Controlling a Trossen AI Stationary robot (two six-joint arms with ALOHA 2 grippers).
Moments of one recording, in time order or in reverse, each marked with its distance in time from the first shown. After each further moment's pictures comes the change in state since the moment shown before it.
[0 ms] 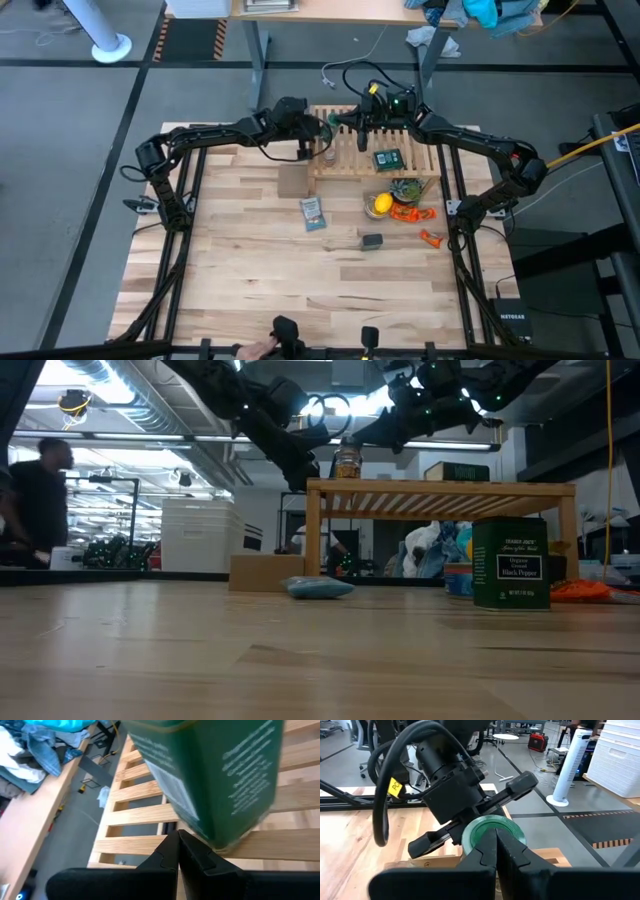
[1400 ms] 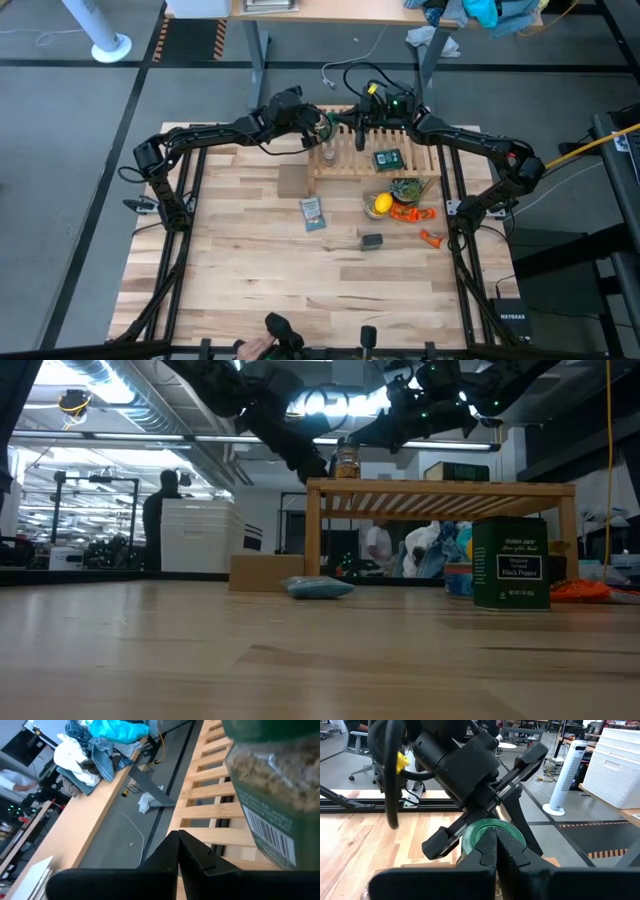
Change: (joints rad) left arm -0.004 -0.021 0.000 0.166 -0.152 -0.009; right arm -0.001 0.004 -0.002 0.090 0.000 -0.004
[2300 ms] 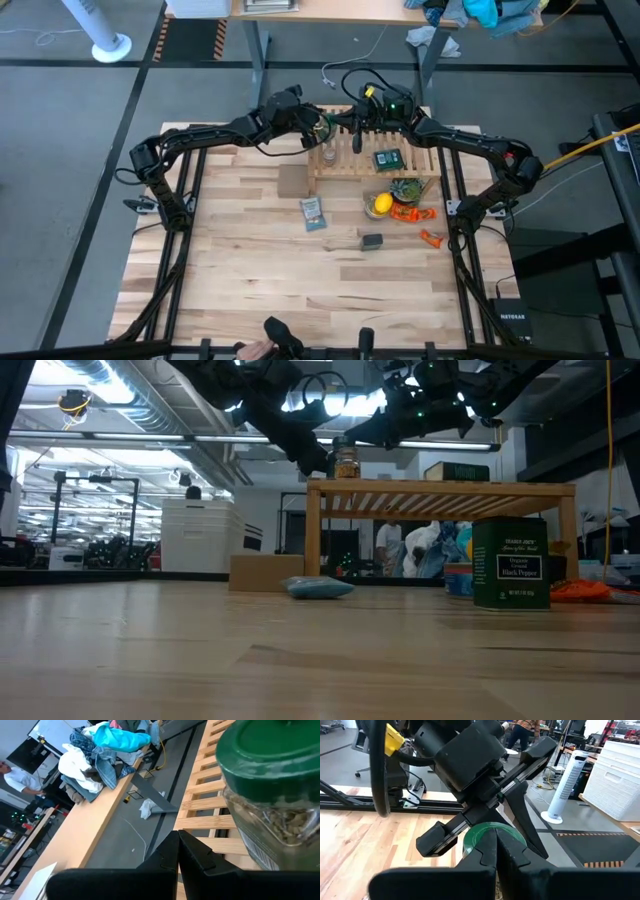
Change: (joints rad) left arm -0.017 -0.035 0.000 -0.003 -0.002 0.007; right arm 0.026 0.001 -0.001 0.058 0.010 -0.028
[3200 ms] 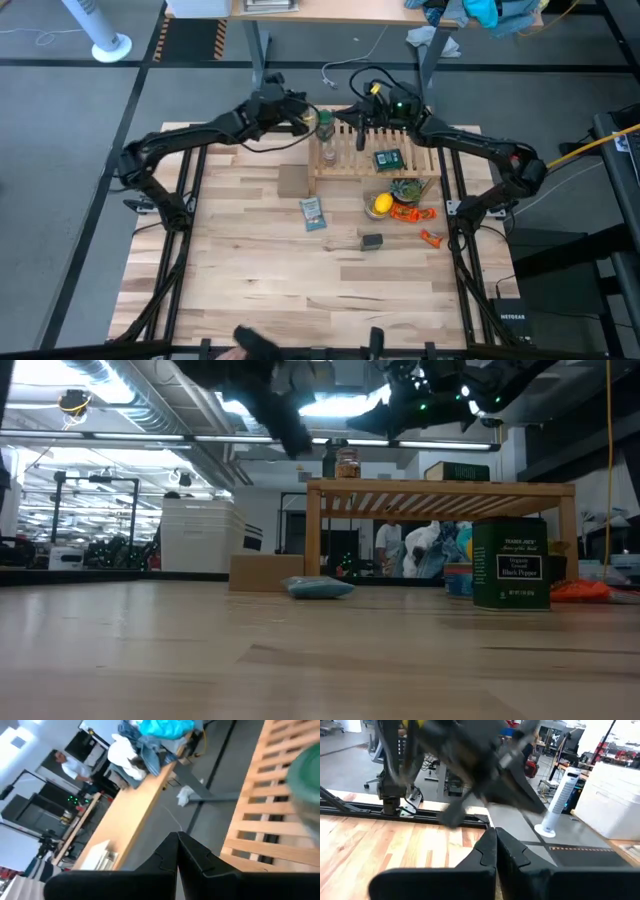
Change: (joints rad) left arm -0.006 -0.121 0.001 -0.055 -0.218 0.061; right arm -0.010 -0.042 0.001 0.037 -0.010 -0.021
